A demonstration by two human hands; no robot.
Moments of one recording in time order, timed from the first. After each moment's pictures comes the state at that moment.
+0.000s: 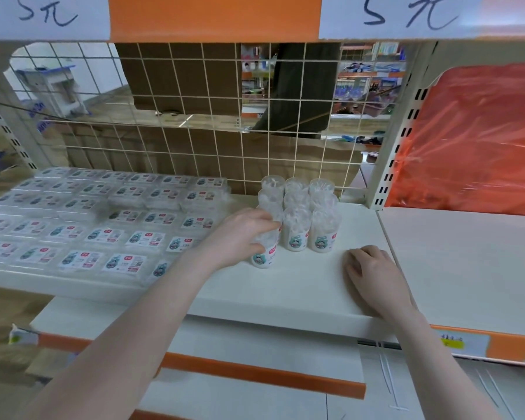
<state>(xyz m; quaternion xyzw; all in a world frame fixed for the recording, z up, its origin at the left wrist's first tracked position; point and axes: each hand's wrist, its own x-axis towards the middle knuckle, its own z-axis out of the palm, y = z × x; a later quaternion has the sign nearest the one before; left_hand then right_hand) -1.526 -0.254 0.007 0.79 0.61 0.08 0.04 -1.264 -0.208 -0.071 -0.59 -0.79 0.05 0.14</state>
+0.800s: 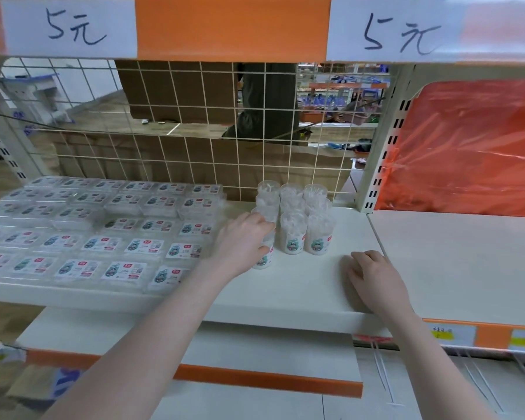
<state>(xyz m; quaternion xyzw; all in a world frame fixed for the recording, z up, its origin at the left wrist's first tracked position) -1.513 -0.258 0.001 0.75 0.65 0.08 -0.05 -1.261 -0.221 -0.072 -0.61 -0.77 0.02 0.18</state>
